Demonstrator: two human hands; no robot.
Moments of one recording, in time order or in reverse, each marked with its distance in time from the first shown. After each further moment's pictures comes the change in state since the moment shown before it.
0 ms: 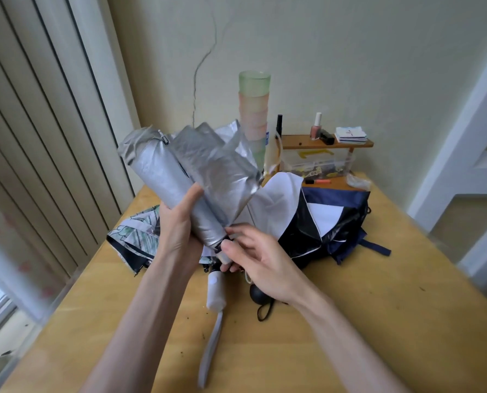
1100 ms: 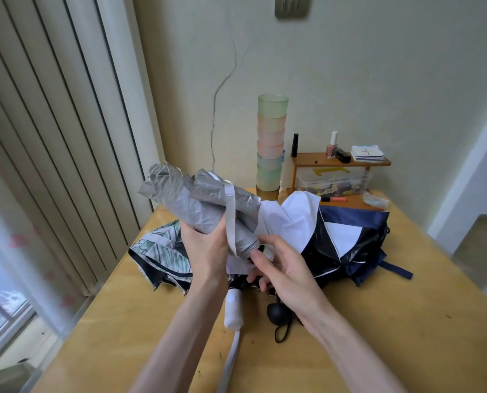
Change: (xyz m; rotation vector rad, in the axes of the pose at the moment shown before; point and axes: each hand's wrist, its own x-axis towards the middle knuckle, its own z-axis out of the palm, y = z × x) left_hand -0.008 -0.014 0.005 0.220 0.199 0.145; right_hand 0.003 -0.001 -0.001 0.152 0.158 0.087
